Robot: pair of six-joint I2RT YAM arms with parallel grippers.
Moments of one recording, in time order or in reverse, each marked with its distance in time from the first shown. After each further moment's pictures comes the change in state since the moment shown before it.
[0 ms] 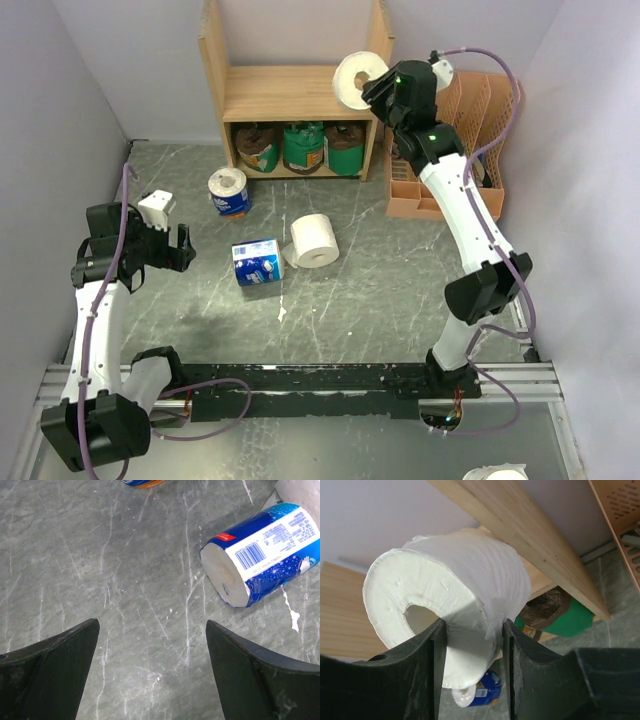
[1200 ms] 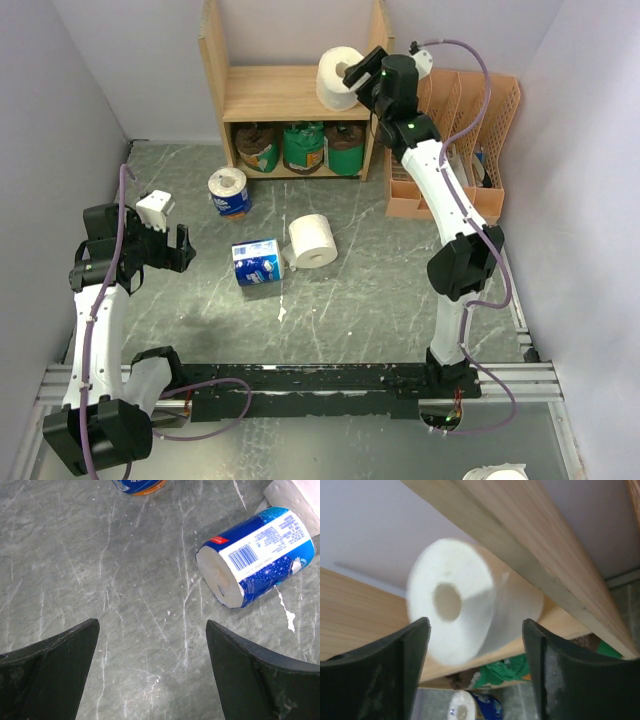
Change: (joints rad) left arm 0.014 -0.025 0.000 -0.001 0.030 0.008; right arm -0.017 0.230 0.119 0.145 -0.066 -0.054
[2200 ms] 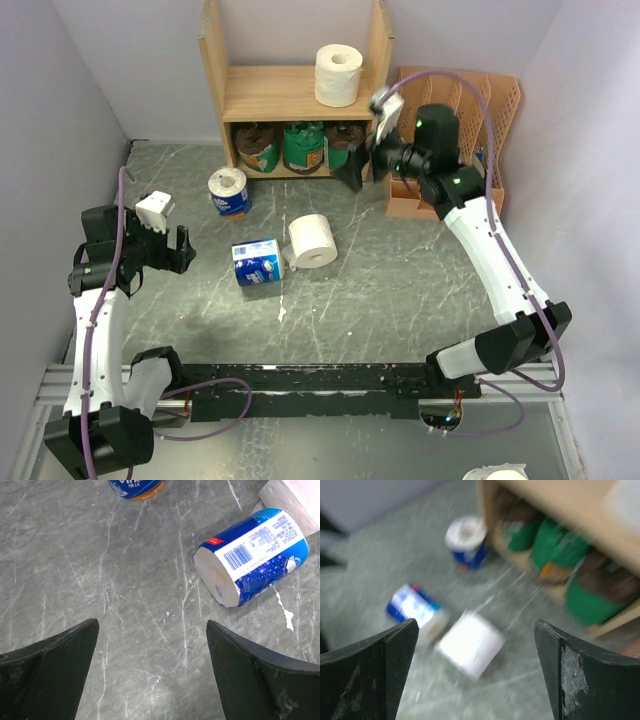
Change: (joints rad) left arm 0.001 -0.027 0.000 -0.006 0.014 0.009; right arm 0.008 -0.526 -0.462 -0.118 -0.739 -0.852
